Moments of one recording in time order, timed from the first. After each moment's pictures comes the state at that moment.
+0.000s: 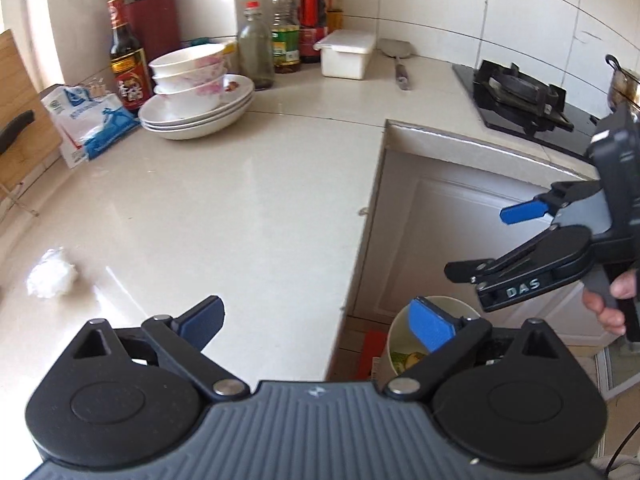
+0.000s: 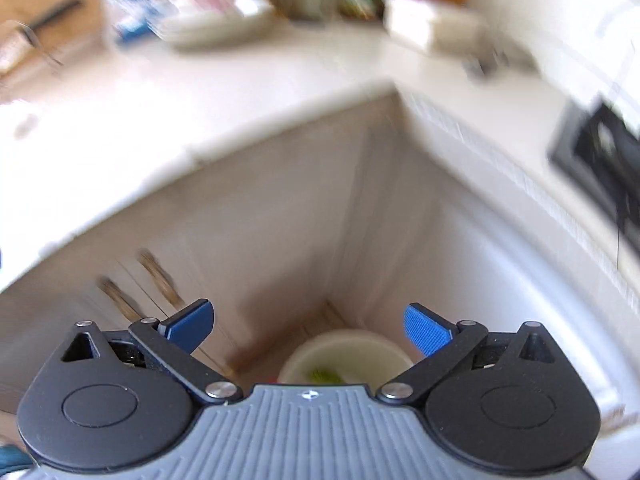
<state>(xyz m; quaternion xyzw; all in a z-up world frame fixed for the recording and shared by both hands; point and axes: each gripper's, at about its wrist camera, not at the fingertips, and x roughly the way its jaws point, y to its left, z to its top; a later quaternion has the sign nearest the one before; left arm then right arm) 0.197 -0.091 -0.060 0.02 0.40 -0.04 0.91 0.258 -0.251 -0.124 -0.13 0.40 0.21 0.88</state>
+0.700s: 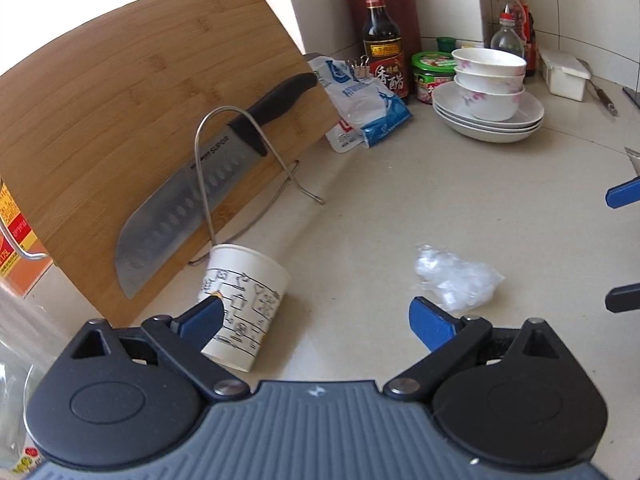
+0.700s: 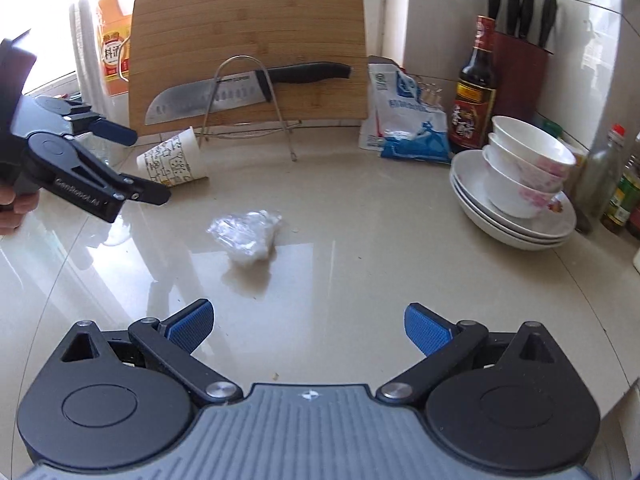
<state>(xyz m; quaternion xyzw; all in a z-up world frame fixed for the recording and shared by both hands) 0.203 0.180 -0.052 0.07 0.39 0.14 0.91 0.266 -0.010 -0.076 -0.19 0.32 0.45 0.81</state>
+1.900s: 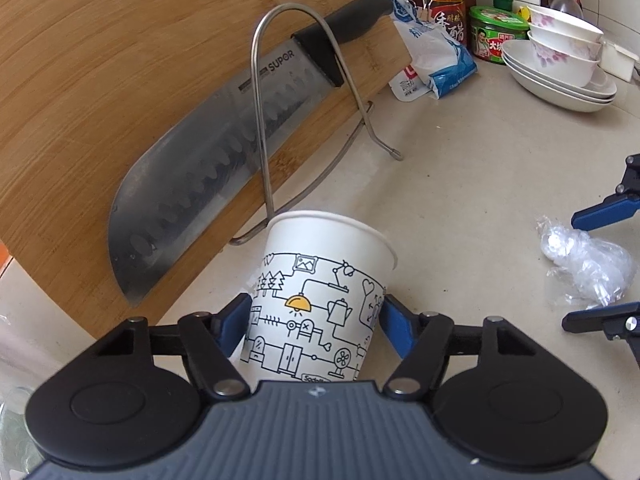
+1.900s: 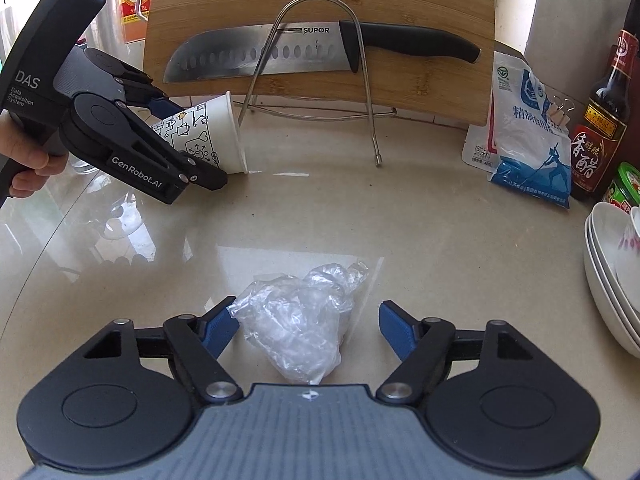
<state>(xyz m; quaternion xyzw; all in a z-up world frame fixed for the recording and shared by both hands) 0.237 0.257 -0.102 0.05 0.44 0.15 0.88 0.300 0.107 -0.124 -0.25 0.33 0.49 0.76</state>
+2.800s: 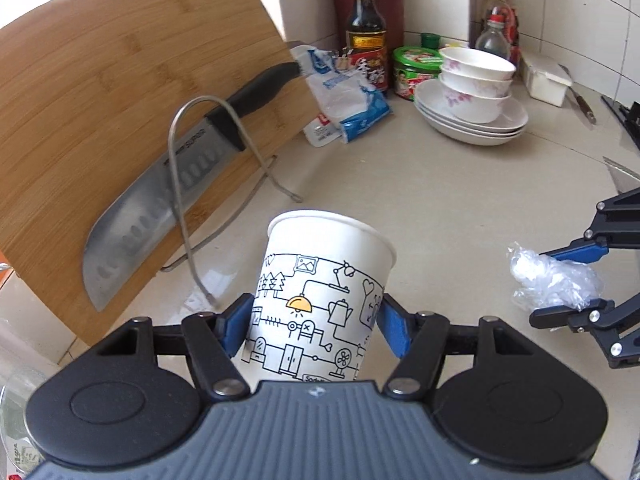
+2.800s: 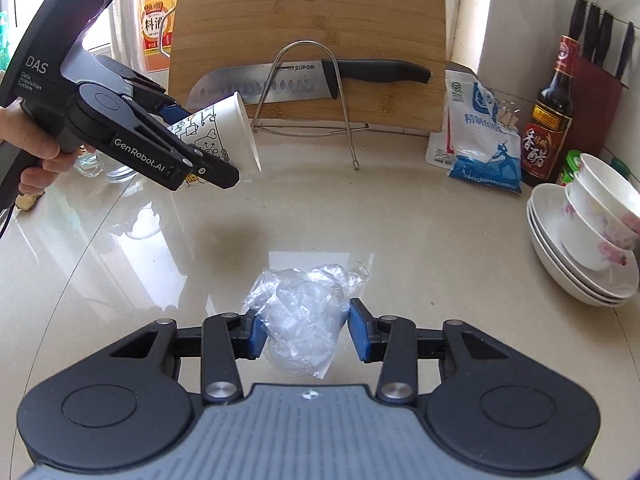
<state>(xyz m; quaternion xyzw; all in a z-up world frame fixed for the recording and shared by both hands) 0.211 0.182 -0.048 0.03 0.41 0.08 0.91 0.256 0.019 -0.080 -0.22 0.32 0.48 0.79</state>
